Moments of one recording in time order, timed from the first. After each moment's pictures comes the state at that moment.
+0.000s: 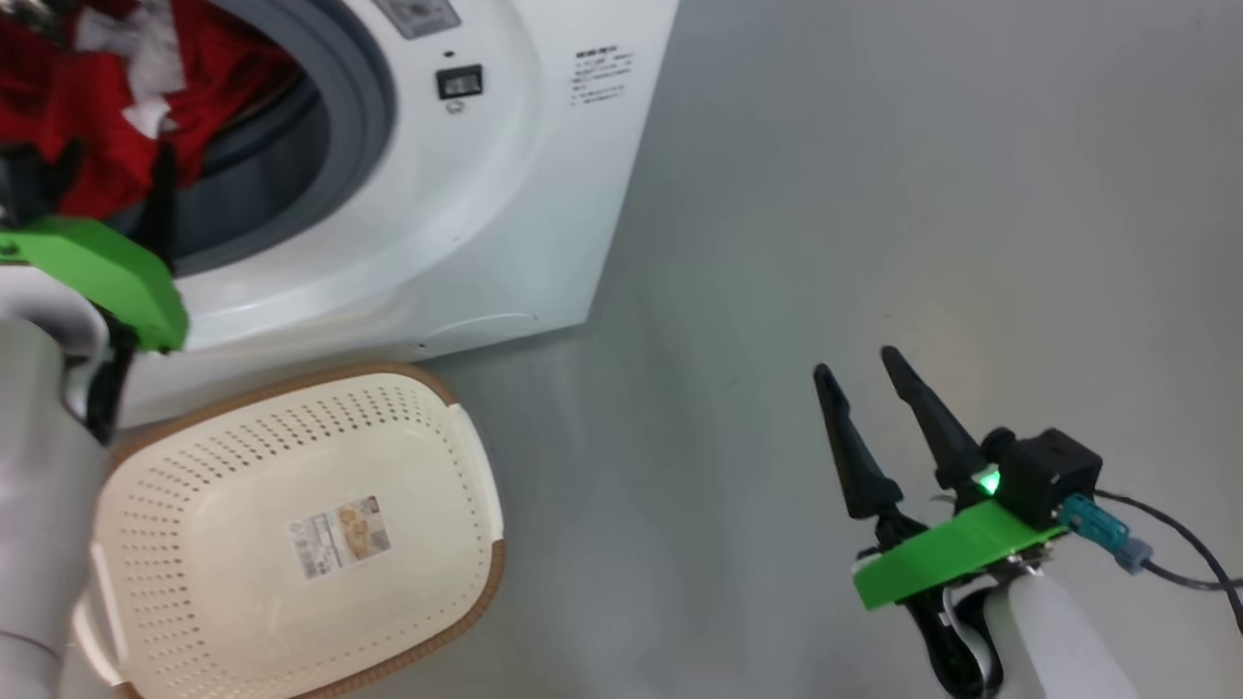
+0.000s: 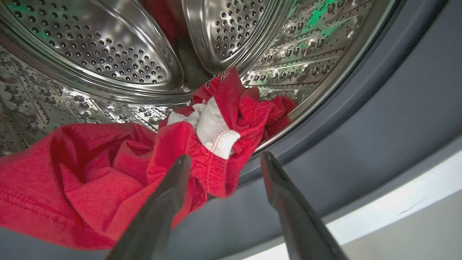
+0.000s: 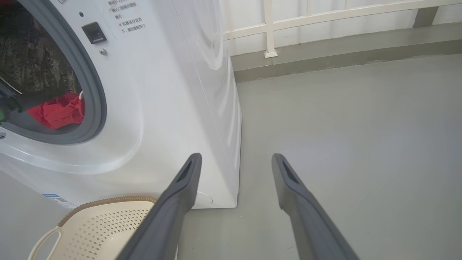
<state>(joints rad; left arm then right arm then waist) -1.02 0.31 -0.39 1.02 -0.42 -0.14 -0.15 -0.26 -0.06 0.15 0.20 0.30 0.13 -0.25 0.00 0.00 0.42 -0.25</state>
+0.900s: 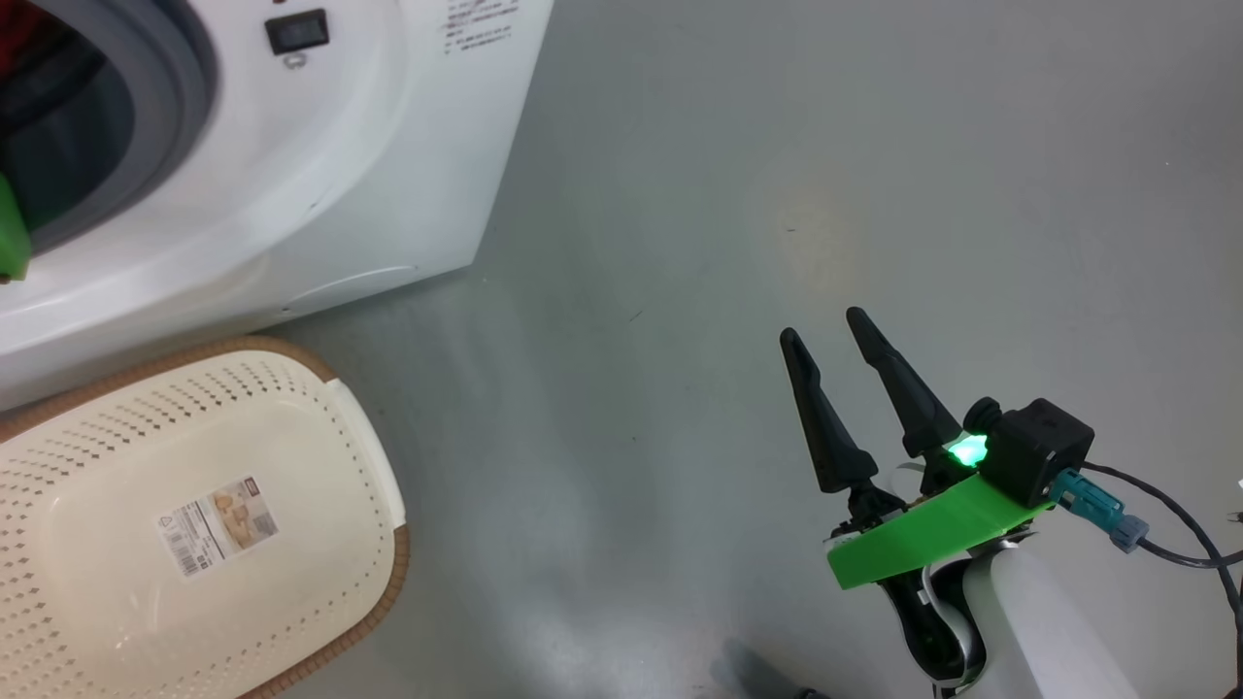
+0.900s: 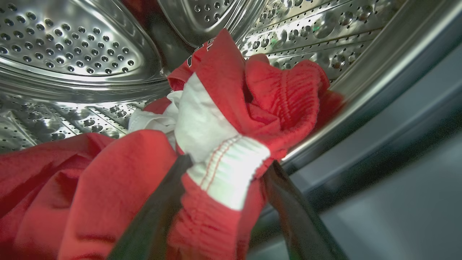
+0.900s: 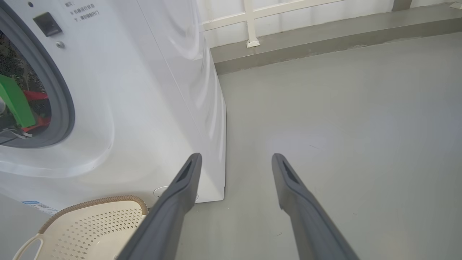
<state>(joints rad) -1.26 0.43 -0.58 1.22 -0.43 -0.14 -0.18 -0.31 -0.05 0.22 0.16 0.39 0.13 -0.25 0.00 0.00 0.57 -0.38</state>
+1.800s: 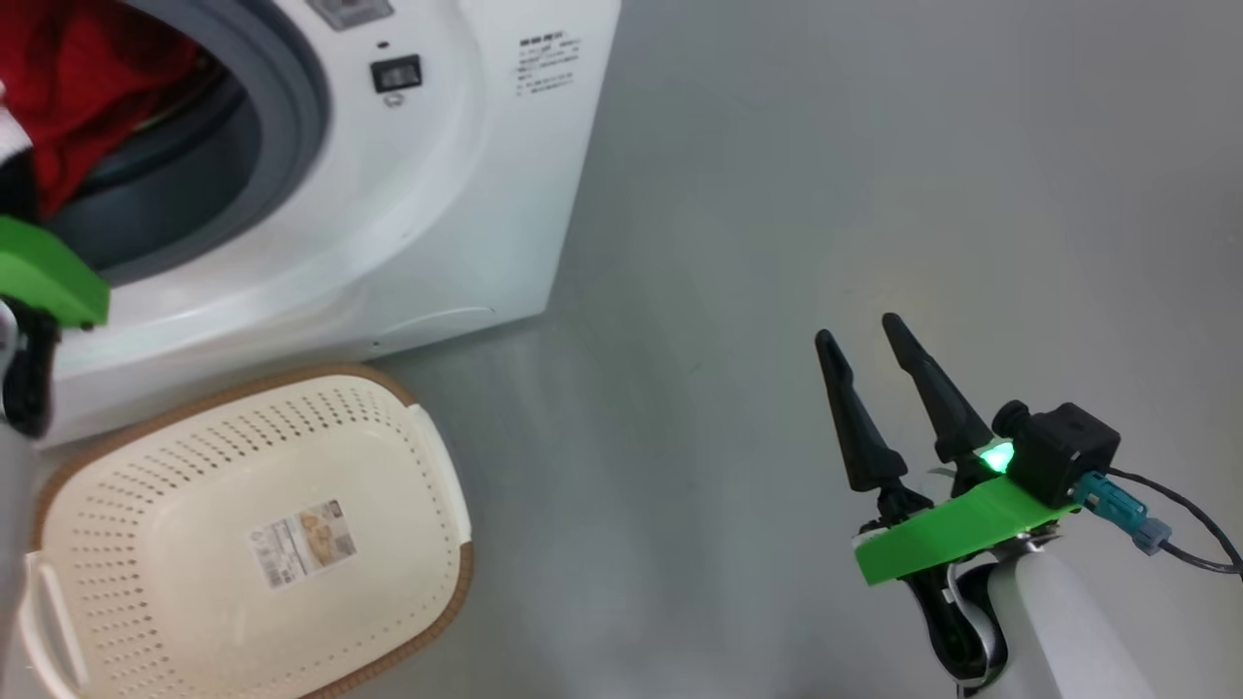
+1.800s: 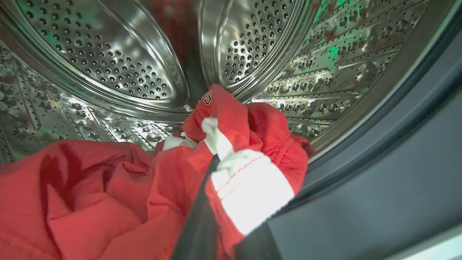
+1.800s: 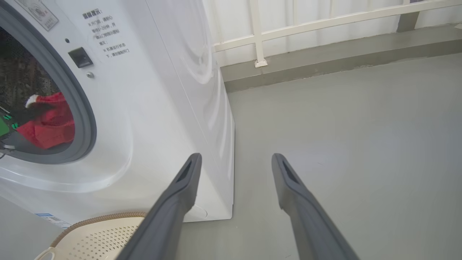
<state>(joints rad) -1.05 0.40 -0.45 1.02 -0.62 -0.14 -0.25 -0.30 -0.05 0.16 0.18 0.36 0.13 -0.25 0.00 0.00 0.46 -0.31</state>
